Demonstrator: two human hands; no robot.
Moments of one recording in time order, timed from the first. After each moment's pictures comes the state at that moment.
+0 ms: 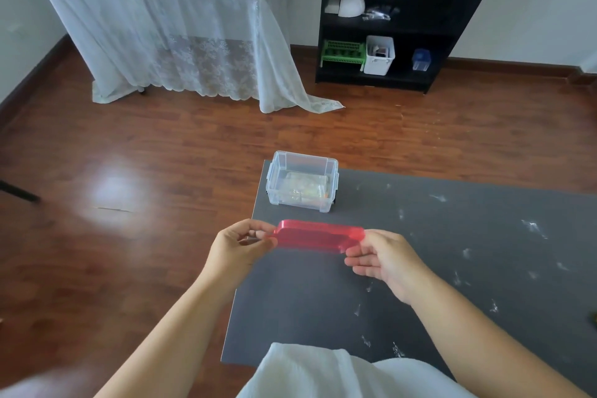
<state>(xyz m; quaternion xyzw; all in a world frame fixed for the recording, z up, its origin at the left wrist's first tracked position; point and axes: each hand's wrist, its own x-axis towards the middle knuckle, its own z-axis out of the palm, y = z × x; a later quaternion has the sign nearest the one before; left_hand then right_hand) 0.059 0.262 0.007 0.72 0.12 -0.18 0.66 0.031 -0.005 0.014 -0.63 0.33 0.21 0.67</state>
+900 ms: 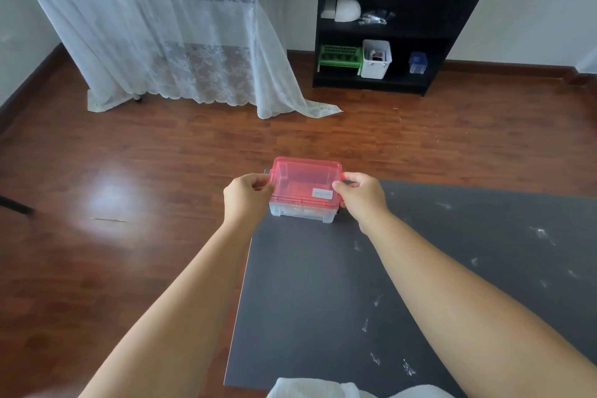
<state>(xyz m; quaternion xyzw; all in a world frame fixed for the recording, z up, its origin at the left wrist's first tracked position) 0.171 0.232 0.010 0.86 0.13 -0.05 0.50 0.152 0.023 -0.003 -0.78 0.29 0.04 0.56</state>
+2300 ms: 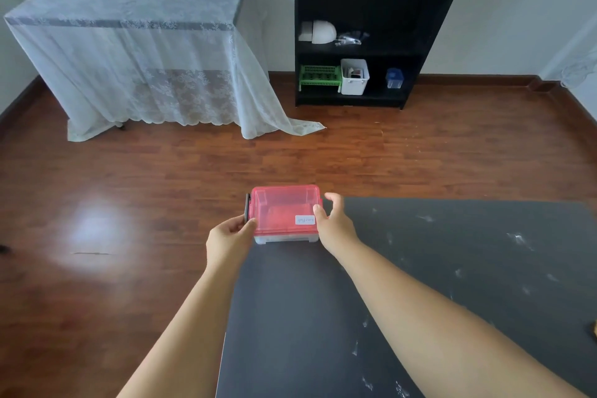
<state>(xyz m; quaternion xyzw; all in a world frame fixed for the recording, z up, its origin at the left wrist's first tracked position) 0.153 0.240 -0.030 0.79 0.18 -0.11 0.57 0.144 0.035 -0.020 -0.82 0.28 0.12 0.49</state>
